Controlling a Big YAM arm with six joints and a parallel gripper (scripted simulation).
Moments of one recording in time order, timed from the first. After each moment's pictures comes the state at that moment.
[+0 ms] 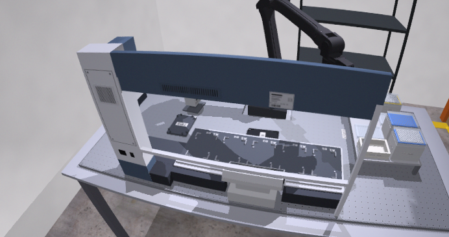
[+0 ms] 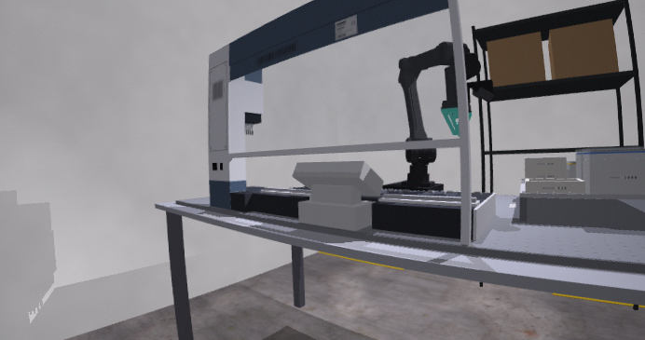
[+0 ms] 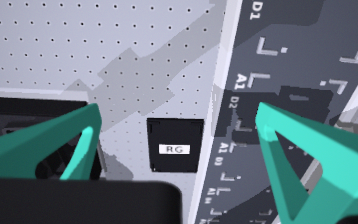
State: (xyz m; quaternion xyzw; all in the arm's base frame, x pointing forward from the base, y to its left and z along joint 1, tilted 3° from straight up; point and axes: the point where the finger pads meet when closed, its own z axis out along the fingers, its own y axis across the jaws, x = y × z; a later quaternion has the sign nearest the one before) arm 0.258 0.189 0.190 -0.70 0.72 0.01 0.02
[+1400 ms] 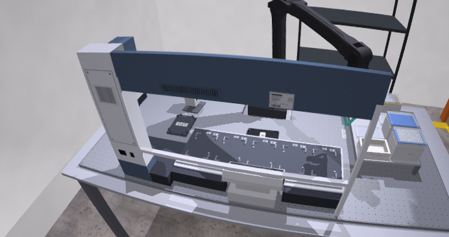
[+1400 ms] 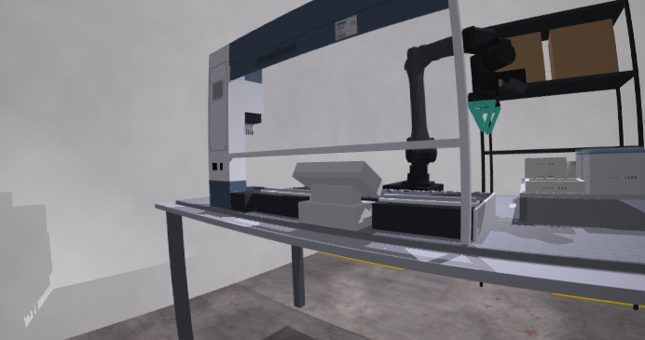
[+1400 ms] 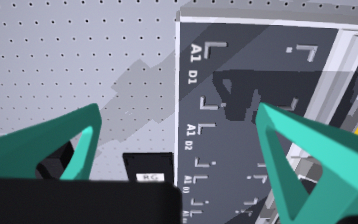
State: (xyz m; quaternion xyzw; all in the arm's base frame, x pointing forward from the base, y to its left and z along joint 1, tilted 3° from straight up) arm 0.332 0.272 0.194 -0.68 0.74 0.01 0.02
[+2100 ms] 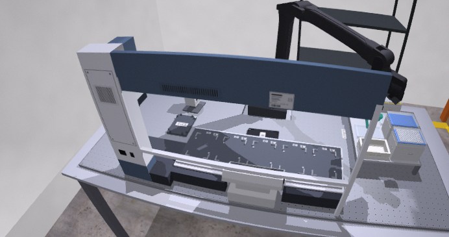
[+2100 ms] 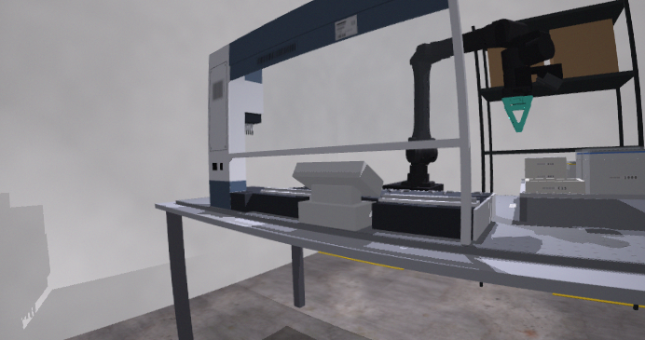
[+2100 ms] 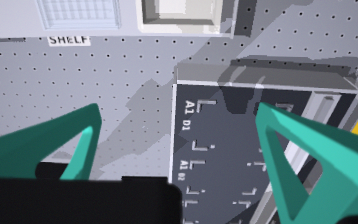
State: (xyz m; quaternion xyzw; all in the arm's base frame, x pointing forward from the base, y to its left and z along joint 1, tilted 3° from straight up) arm 0.341 0.351 0.197 -0.69 0.72 0.01 0.02
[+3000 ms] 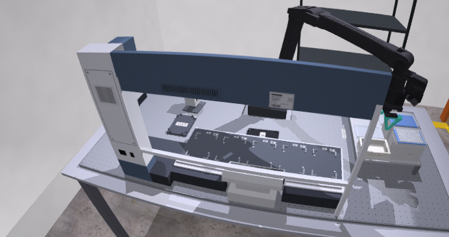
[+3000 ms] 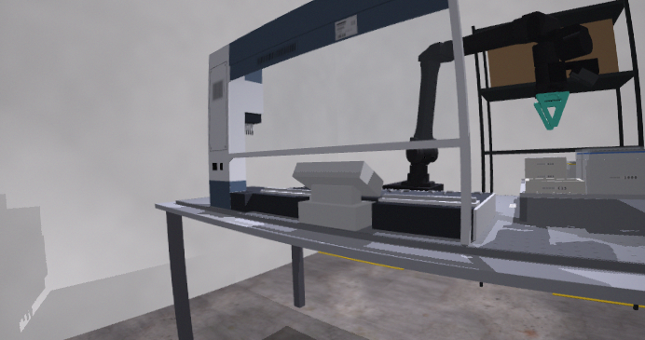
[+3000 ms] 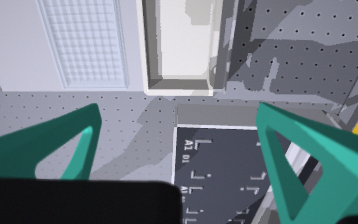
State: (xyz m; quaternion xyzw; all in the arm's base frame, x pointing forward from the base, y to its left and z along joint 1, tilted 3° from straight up) arm 0.345 0.426 0.202 -0.69 0.73 0.01 0.02
